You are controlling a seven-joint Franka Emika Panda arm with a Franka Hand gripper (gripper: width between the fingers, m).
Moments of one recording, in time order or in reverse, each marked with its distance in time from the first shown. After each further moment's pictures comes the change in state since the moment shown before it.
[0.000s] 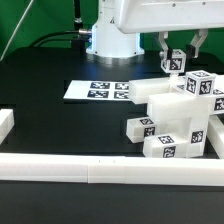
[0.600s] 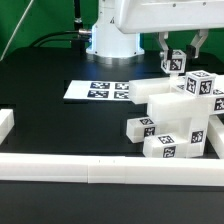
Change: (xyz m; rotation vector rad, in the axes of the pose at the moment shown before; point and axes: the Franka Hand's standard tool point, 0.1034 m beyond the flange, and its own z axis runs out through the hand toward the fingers) arm 0.001 0.001 0.000 -0.001 0.001 -0.002
